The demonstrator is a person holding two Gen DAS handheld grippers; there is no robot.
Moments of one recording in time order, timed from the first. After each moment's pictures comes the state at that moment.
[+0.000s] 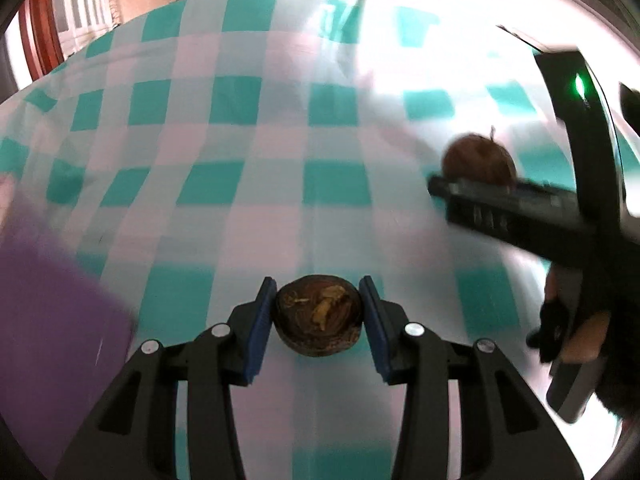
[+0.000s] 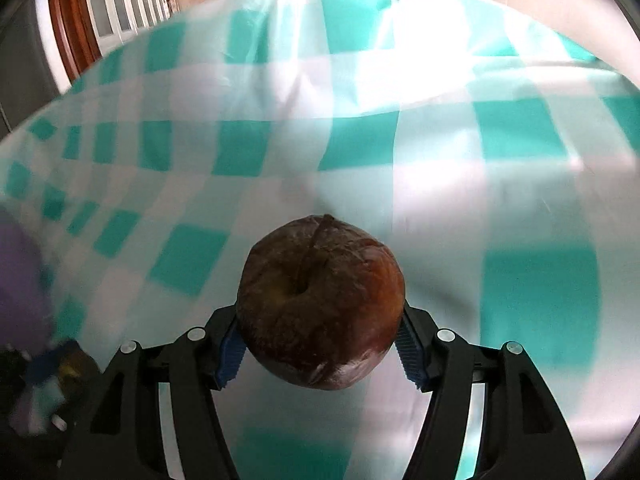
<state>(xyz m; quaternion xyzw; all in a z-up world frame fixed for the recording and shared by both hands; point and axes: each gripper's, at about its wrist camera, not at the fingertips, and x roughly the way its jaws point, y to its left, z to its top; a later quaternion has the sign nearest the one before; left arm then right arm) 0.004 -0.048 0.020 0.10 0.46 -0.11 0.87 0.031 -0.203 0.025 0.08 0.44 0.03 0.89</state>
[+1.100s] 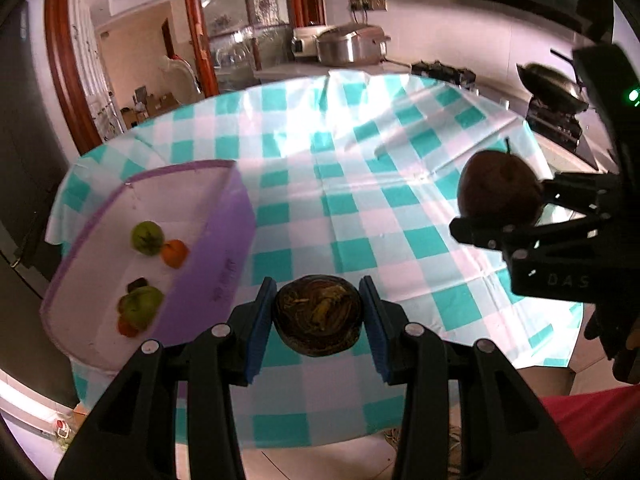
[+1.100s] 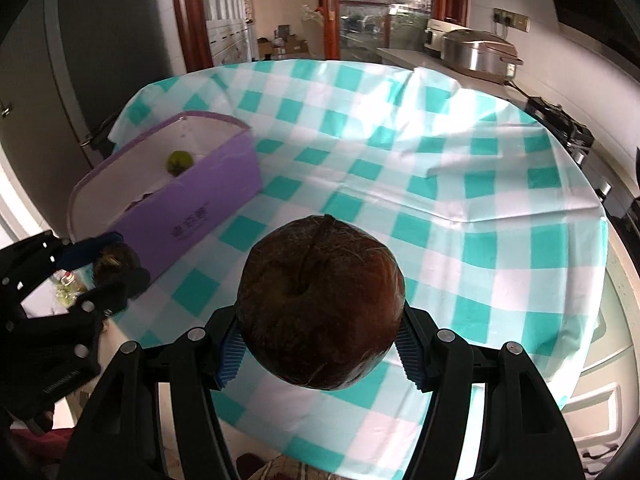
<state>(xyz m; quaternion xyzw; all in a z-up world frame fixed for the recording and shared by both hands) -0.283 0.074 0.175 0.16 0.36 -0.15 0.91 -0.260 -0.103 0.171 0.01 0.41 0.11 0.90</state>
